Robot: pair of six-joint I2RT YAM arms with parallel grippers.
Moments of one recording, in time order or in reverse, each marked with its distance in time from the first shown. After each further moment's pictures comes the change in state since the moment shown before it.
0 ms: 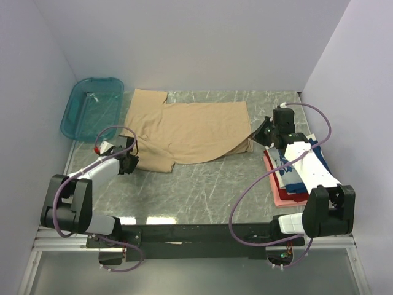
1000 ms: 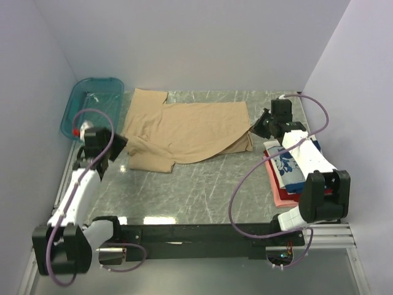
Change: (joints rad) left arm 0.218 -0.326 0.099 0.018 0.299 0.350; right arm 0.000 0.145 0.153 -0.042 0.036 -0.005
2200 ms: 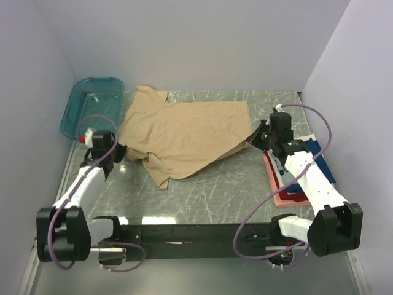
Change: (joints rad) left arm -0.022 0.101 -0.183 0.211 -0.041 -0.132; right arm 0.100 -0.285 -0.209 0.003 0.018 -0.039
